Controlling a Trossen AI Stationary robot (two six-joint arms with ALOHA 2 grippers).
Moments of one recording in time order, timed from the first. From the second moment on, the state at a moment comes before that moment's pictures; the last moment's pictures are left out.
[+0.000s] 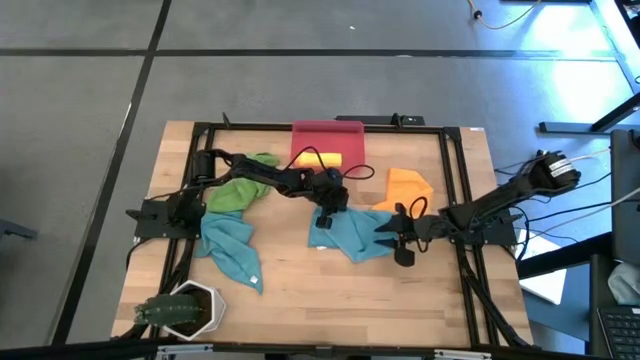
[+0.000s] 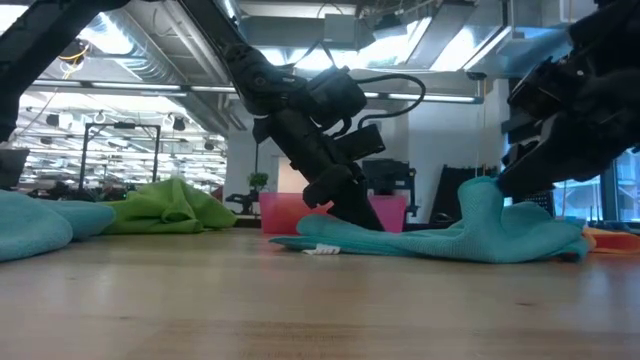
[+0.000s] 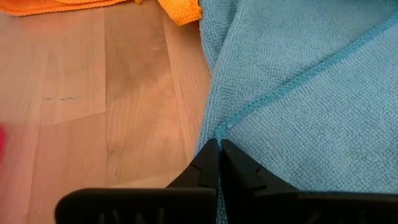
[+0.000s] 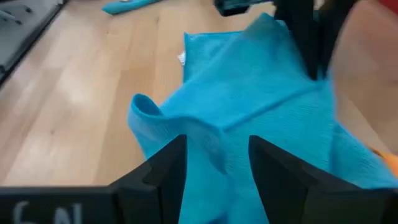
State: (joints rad) left arm 0.18 2.11 1.26 0.04 0.18 0.35; right arm 0.33 1.23 0.16 0.56 0.26 0.35
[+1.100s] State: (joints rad) left arm -0.09 1.44 1.26 -0.41 -0.31 0.29; right arm 0.53 1.04 0.82 -0.07 0.49 0.13
